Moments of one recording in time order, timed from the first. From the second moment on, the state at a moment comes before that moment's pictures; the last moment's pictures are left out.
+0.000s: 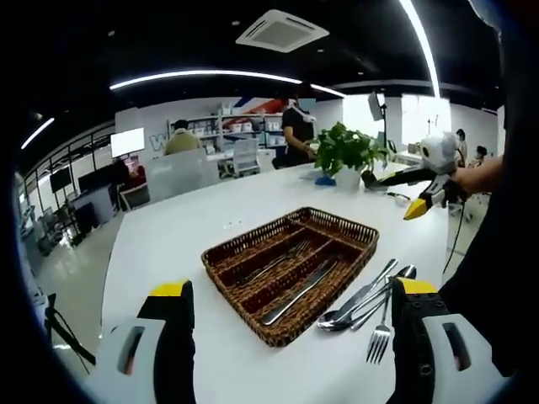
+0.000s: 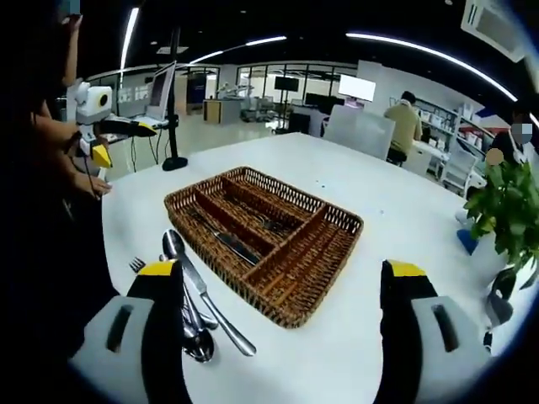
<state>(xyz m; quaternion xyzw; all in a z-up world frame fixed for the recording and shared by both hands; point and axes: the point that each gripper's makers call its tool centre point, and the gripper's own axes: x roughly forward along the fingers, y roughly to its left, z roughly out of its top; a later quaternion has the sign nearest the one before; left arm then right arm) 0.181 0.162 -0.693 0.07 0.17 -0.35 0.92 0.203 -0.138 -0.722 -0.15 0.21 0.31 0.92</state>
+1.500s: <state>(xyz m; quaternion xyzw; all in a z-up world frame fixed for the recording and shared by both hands) 0.161 0.139 -0.713 0.09 0.19 -0.38 0.90 0.164 -0.111 -0.718 -0.24 0.20 0.41 0.86</state>
